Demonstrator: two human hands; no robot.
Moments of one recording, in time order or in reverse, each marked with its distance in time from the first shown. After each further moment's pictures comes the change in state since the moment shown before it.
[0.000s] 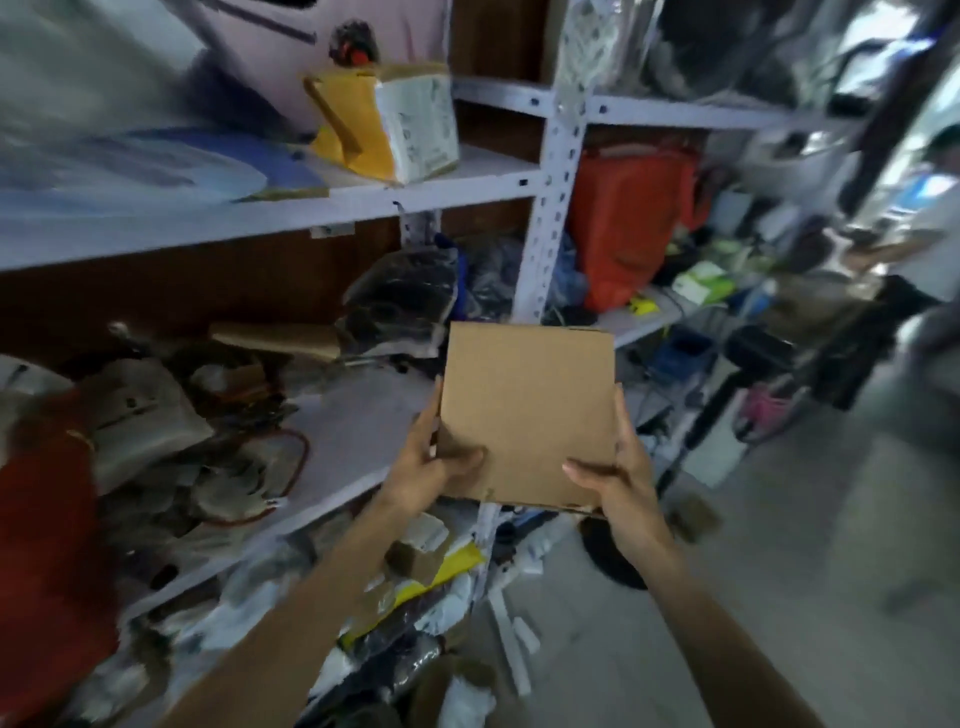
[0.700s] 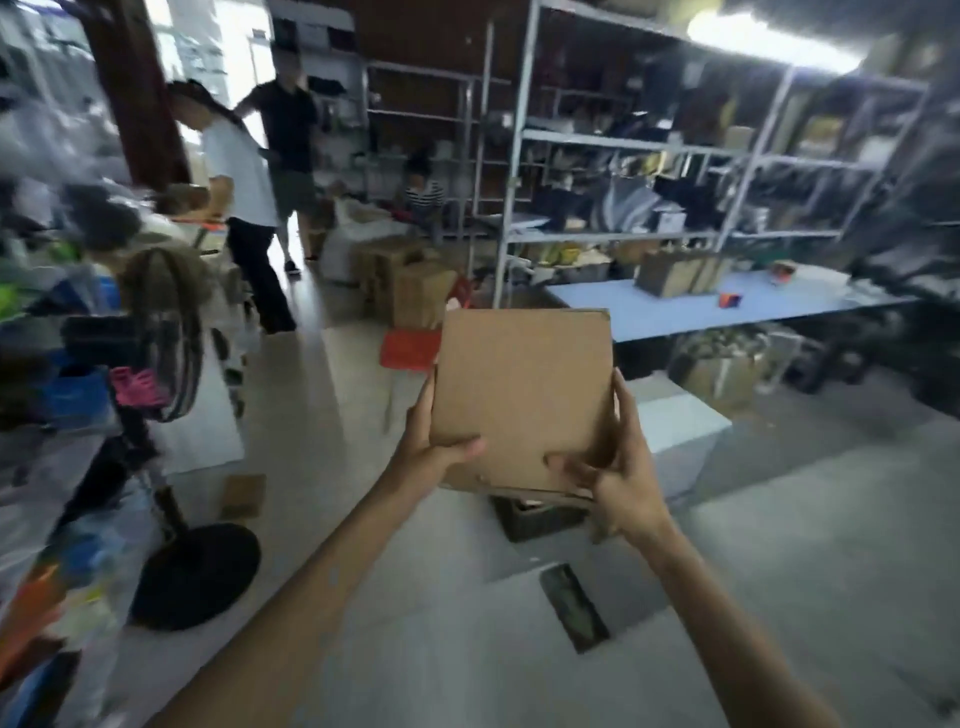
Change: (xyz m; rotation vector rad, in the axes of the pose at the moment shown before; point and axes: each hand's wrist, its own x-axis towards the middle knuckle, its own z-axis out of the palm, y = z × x) left_hand -0.275 0.067 0.499 -0.087 -1.294 0.071; right_hand -0.482 -0.157 -0.315 -0.473 1.186 -0.019
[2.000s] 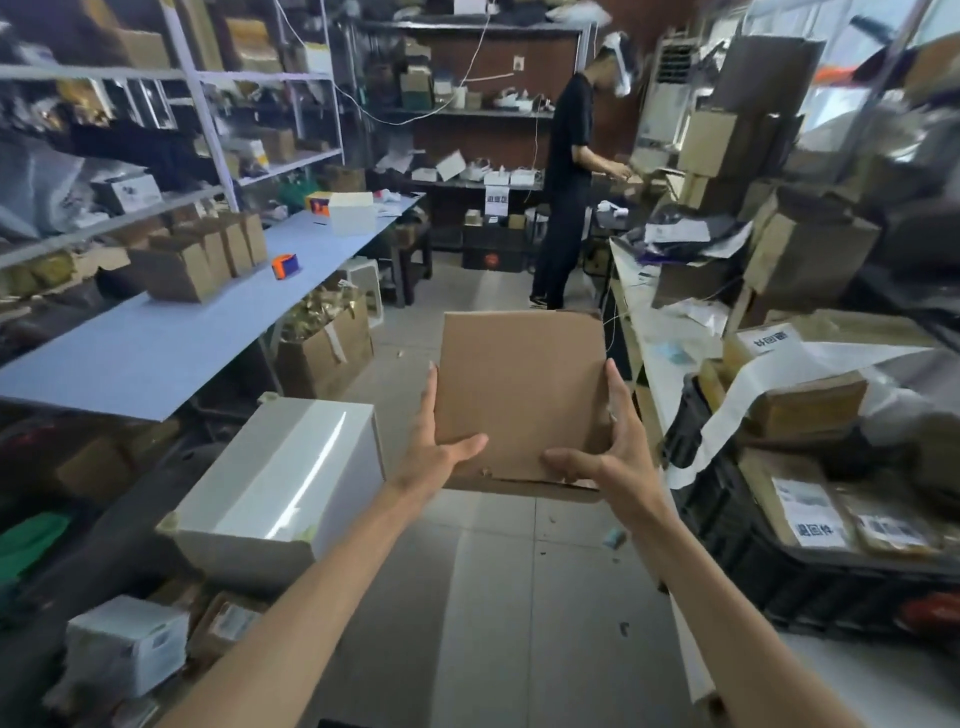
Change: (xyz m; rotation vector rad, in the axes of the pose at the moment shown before) left_hand 0.368 -0.052 0.610 -0.039 -1.011 0.005; right_hand 0.117 0.164 -0.499 -0.317 0.952 0.225
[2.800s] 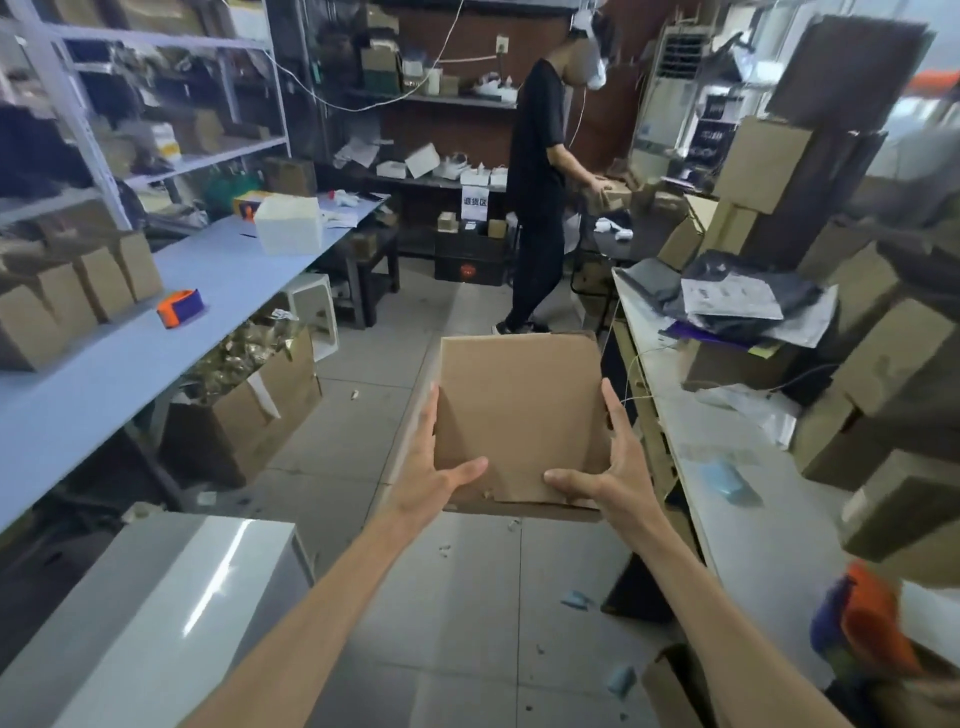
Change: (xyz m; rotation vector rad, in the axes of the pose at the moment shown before) left_hand 0.476 -0.067 0.015 -0.034 -0.055 -0.004; right_hand 0.442 0.160 -0.033 -0.108 0.037 0.093
